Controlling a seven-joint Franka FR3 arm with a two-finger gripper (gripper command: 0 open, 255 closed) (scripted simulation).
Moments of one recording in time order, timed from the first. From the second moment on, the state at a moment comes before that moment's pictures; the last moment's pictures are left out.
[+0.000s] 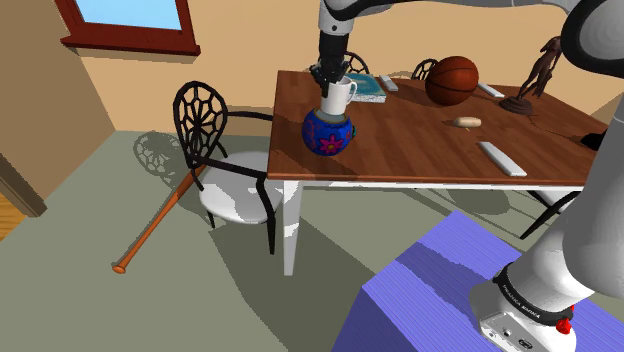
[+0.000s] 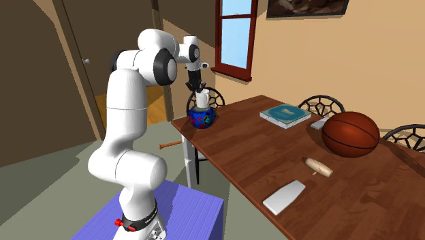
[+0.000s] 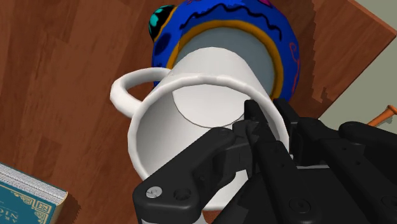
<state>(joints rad) 0.13 0.31 0.02 -1.48 -0.06 1.83 0.16</state>
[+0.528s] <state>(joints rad) 0.13 0.31 0.02 -1.48 -0.06 1.83 0.16</state>
